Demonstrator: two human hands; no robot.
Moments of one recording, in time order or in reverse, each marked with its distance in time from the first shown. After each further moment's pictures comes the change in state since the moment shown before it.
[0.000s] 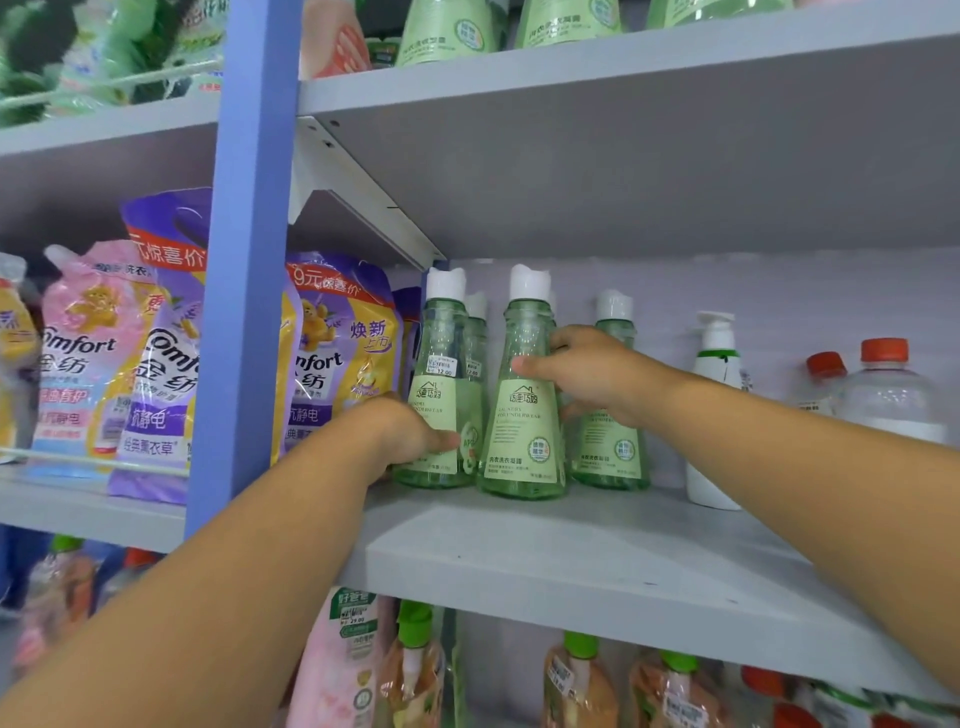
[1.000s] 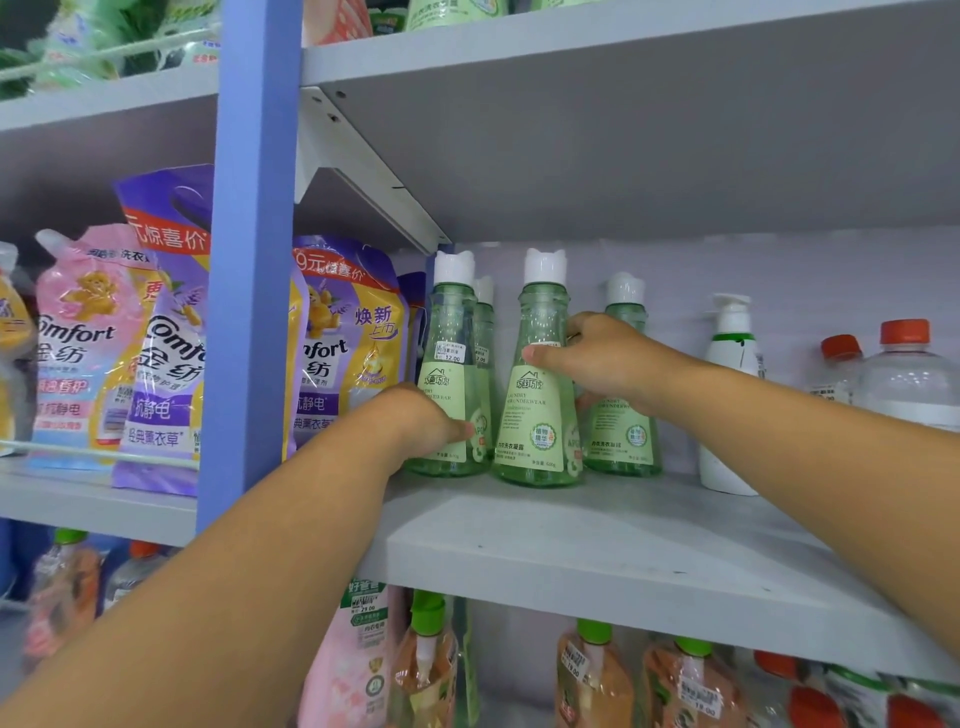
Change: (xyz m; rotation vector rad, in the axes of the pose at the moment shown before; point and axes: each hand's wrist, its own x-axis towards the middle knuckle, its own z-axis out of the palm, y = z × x) left_hand -0.009 0.003 0.005 -0.050 0.041 0.043; right_hand -0.006 -0.003 0.003 -0.130 0.040 -0.042
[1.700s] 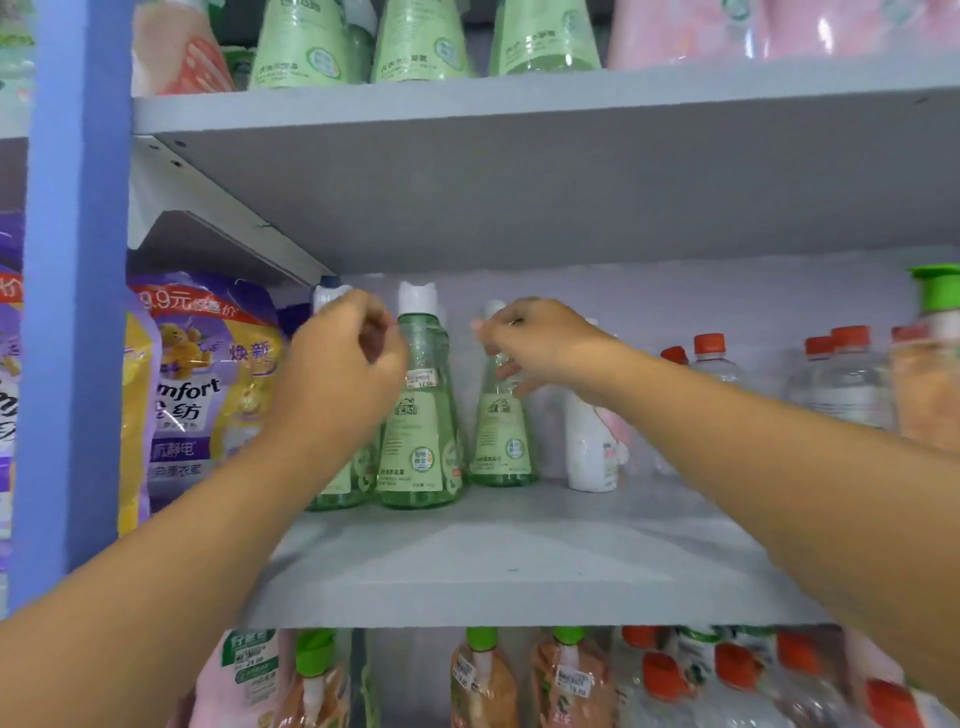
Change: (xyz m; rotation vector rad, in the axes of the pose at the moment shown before) left_hand -0.033 0.056 -0.006 -0.442 0.701 0.633; right_hand -0.032 -0.005 -0.070 -0.079 0.142 0.058
